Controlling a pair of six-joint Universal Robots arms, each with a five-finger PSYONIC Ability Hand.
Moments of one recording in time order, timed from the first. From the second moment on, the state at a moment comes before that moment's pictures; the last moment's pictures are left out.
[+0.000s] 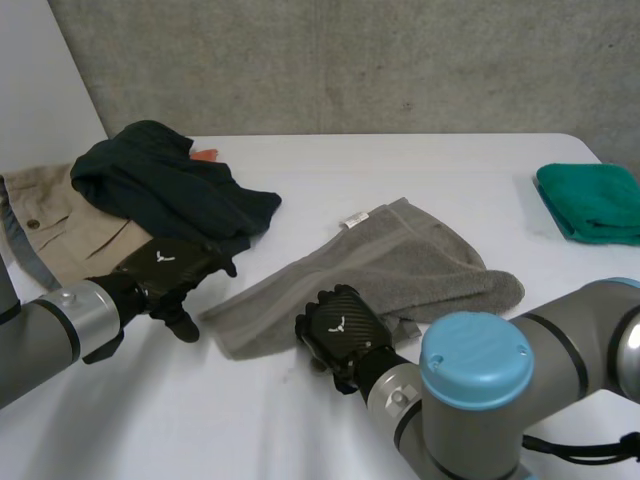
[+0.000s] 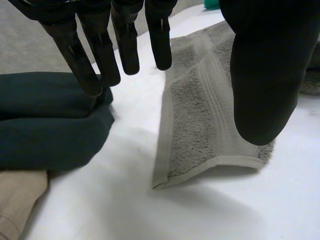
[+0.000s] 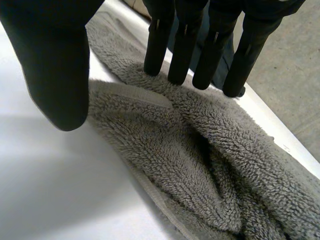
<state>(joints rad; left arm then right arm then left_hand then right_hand) 4.59 -1.82 -1.77 3.11 -1.02 3.61 2.35 -1.03 1.67 -0.33 1.48 2.64 0.42 0.43 0.43 0.41 0.24 0.62 0.62 0.62 0.62 0.45</state>
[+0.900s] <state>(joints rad) 4.37 -1.90 -1.82 3.21 -1.23 3.40 2.21 -1.42 1.54 -0.09 1.23 2.81 0.21 0.22 0.22 0.22 0.05 1.12 1.16 1.18 1.19 0.98</state>
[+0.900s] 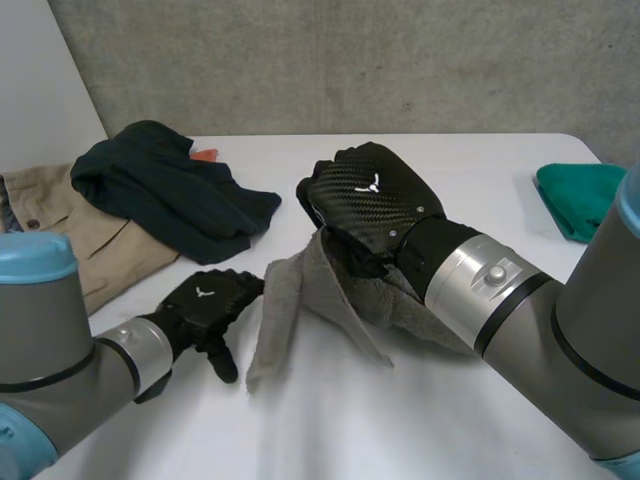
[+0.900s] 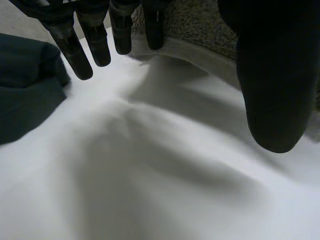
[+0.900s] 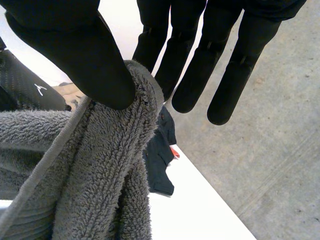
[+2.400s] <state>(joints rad) 4.42 -1.78 -1.61 3.14 -1.52 3.41 1.83 -1.25 1.34 0.33 1.29 2.35 1.16 1.20 1.19 1.20 0.98 1.12 1.16 1.19 1.19 1.01</state>
